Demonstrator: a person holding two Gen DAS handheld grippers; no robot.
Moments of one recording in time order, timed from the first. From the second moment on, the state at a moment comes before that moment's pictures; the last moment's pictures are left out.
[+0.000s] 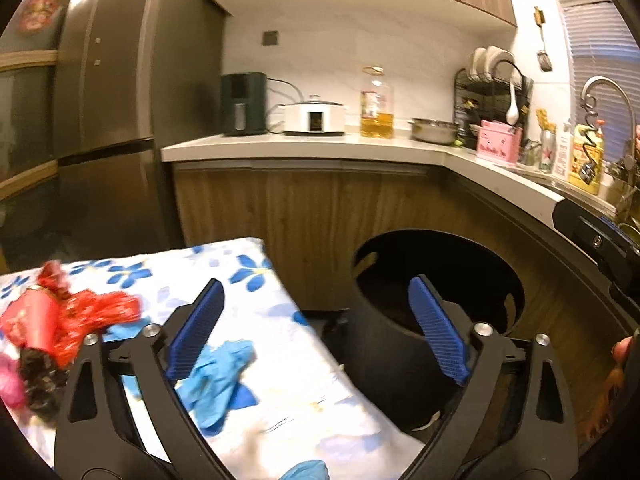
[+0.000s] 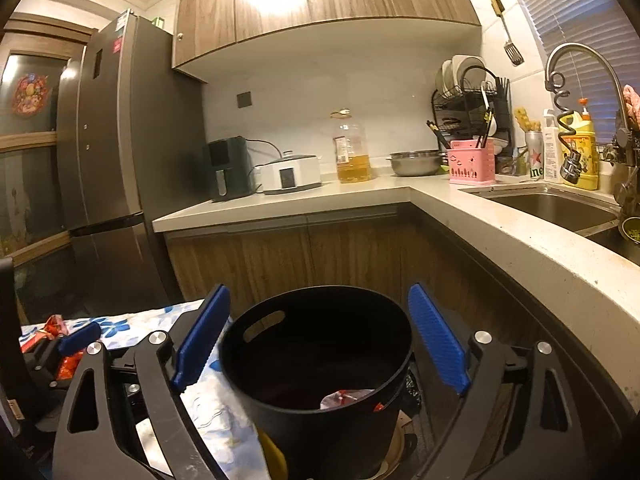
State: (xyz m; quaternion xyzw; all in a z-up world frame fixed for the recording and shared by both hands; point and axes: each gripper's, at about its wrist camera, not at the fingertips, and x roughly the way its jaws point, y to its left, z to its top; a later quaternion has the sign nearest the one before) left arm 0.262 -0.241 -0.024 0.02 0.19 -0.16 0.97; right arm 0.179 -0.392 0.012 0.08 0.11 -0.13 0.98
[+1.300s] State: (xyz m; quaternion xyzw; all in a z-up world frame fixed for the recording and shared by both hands) left arm 0.175 -0.066 -0.021 -0.05 0.17 -0.02 0.98; right arm 0.151 -0.267 -0.013 0.05 0.13 -0.06 0.99
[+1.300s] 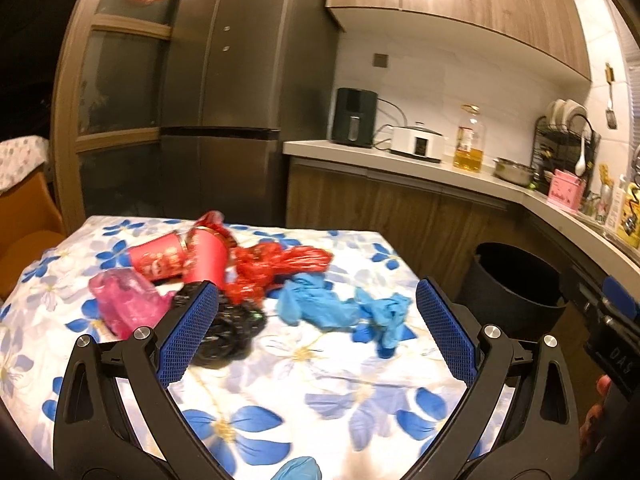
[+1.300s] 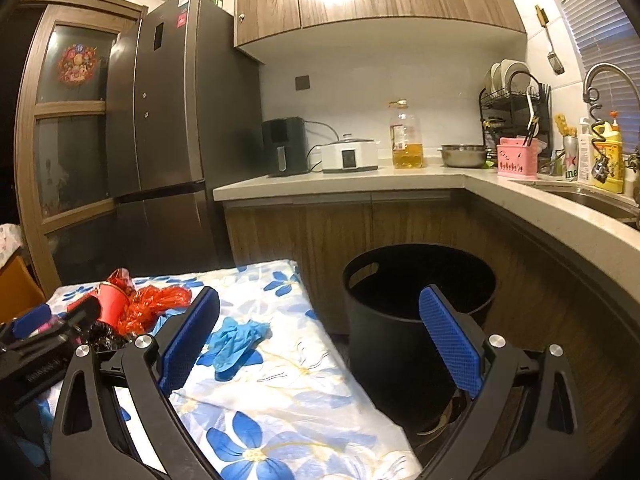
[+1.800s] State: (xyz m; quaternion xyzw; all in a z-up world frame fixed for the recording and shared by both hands) left arm 0.204 -0.029 -0.043 -0.07 0.17 0.01 0.98; right arm 0.239 -0.213 -0.072 0.05 0.23 -0.02 0.97
